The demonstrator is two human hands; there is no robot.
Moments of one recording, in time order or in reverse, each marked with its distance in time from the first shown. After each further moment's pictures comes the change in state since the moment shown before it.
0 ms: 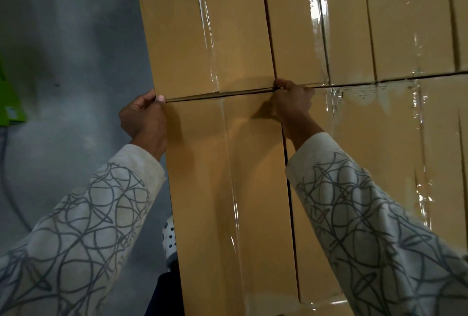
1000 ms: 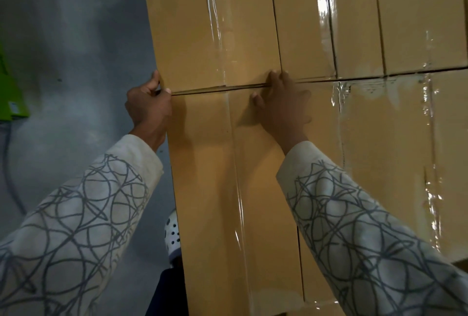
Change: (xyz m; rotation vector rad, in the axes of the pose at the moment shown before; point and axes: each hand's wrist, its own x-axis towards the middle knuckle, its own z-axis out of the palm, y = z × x) left_hand 0.003 0.006 -0.003 0.234 -0.182 0.218; right_hand -0.028 0.015 0.013 -0.535 -0.010 -0.342
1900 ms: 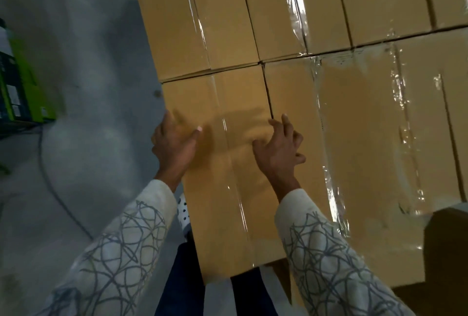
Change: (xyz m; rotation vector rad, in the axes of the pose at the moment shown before) left_hand -0.146 -0.031 -0.041 0.508 -0.229 0.004; right_hand -0.160 0.066 0.003 0.219 0.005 0.184
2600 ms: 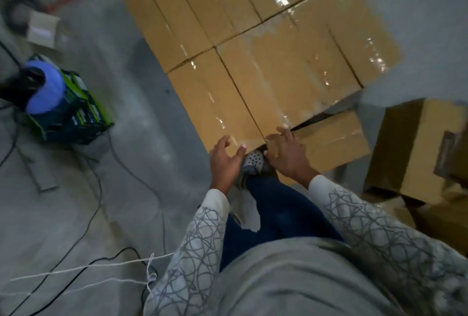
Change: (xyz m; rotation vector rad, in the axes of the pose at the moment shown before) left_hand -0.481 -0.004 -0.114 -0.077 -0.342 0.244; right_hand -0.402 0.154 -0.221 -0.070 -0.139 -0.199
